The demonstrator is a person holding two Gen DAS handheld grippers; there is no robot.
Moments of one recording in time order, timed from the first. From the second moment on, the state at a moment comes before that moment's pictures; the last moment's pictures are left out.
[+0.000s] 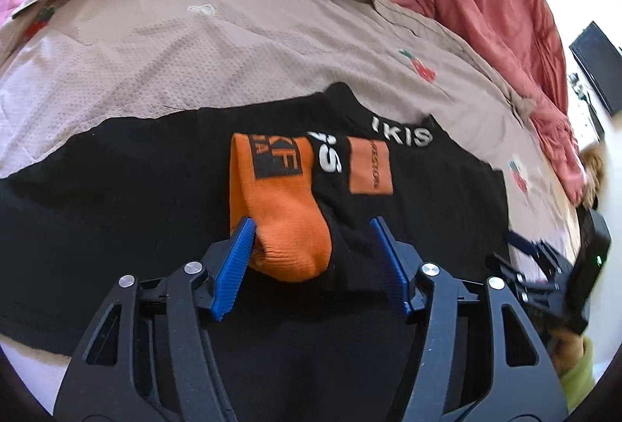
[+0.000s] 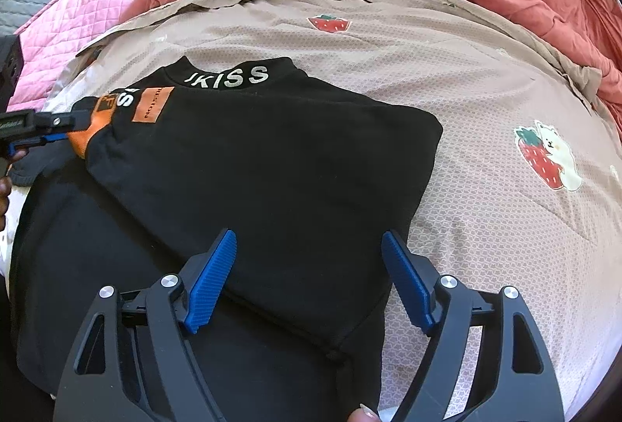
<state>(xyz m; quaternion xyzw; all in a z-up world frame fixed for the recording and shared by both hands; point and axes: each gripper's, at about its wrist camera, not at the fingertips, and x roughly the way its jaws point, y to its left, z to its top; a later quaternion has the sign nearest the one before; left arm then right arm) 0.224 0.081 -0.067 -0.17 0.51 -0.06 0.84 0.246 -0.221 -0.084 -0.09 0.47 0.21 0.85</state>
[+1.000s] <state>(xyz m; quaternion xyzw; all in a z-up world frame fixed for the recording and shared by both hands) 0.222 0.030 -0.028 -0.09 0.49 0.00 0.87 0.235 -0.218 -0.064 -0.07 0.44 0.24 0.86</state>
